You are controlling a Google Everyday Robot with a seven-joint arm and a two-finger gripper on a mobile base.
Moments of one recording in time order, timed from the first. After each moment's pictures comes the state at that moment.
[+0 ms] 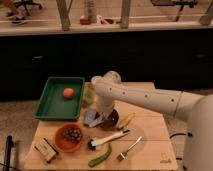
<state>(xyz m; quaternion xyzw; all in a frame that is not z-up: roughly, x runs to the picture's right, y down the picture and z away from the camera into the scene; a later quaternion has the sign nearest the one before) 0.001 0.160 0.792 -0.29 -0.20 -0.42 0.84</state>
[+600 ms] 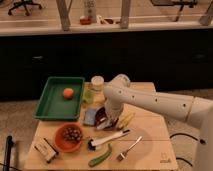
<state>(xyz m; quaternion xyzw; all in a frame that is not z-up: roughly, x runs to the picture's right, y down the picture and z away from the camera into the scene) 0.049 0.165 0.791 -0.30 -0.17 -0.38 0.86</state>
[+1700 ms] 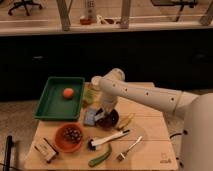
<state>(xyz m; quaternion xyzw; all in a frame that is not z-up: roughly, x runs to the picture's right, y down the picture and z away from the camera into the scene) 0.014 0.129 0.815 -0.27 -0.19 -0.38 0.86</state>
